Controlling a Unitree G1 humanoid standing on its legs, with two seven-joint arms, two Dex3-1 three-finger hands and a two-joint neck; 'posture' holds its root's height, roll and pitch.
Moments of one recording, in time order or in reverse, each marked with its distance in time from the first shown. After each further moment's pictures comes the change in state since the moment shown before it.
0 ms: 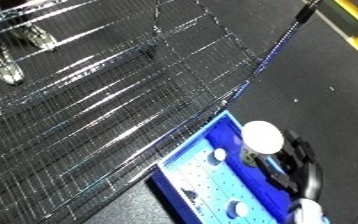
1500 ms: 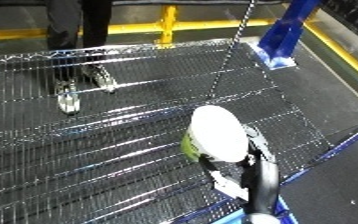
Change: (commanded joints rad) left arm -0.052 0.116 0.019 -0.136 -0.019 0.075 0.017; right arm -0.527 -0.102 0.231 -0.269 -0.371 0.067 -0.204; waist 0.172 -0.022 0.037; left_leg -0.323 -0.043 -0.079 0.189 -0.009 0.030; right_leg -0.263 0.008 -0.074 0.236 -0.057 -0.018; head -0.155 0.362
